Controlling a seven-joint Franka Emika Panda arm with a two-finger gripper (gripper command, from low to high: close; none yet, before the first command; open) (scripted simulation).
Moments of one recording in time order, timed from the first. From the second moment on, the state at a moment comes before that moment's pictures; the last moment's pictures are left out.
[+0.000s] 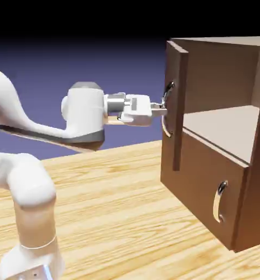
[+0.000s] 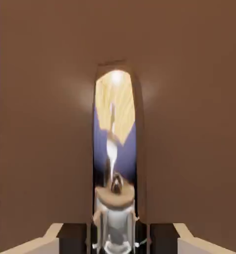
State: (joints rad) arm 0.09 -1.10 -0.15 -2.87 -2.05 2.60 -0.39
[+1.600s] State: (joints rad) arm -0.29 -1.13 1.28 -2.17 -0.51 1.21 -0.76
